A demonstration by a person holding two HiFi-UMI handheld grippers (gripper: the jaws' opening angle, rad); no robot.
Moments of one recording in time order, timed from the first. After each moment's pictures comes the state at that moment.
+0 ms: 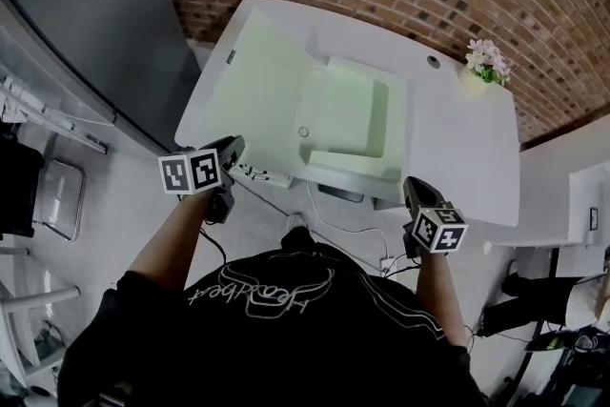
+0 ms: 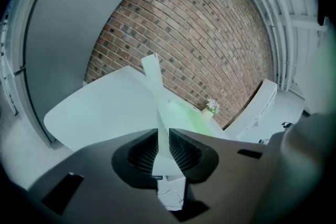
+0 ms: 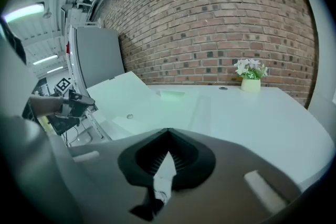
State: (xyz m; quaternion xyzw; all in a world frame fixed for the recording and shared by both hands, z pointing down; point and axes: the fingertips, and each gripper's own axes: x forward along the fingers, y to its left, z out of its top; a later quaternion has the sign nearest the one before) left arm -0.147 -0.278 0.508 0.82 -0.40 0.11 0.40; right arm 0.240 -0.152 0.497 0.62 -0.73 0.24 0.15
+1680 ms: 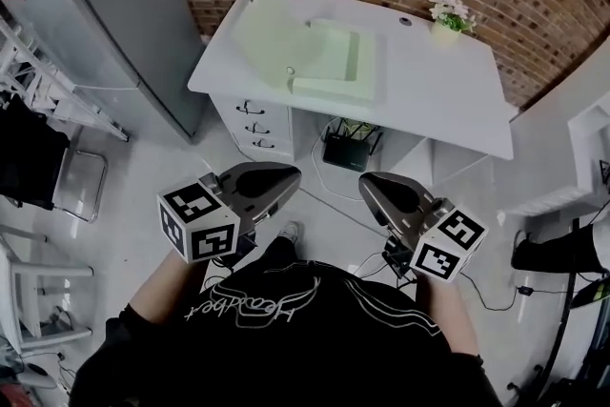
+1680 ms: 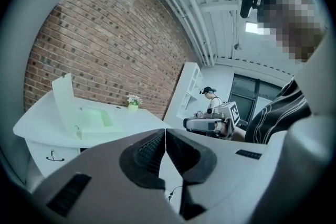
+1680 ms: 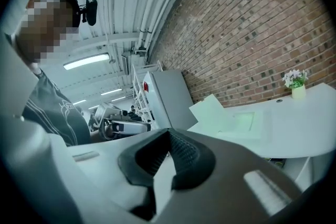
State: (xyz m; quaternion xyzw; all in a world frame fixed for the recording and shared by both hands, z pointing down) left arm -0.010 0.092 0.305 0.96 -0.16 0.09 0.20; right arm 0.084 0.113 0.296 0.38 -0.90 0.19 -0.03
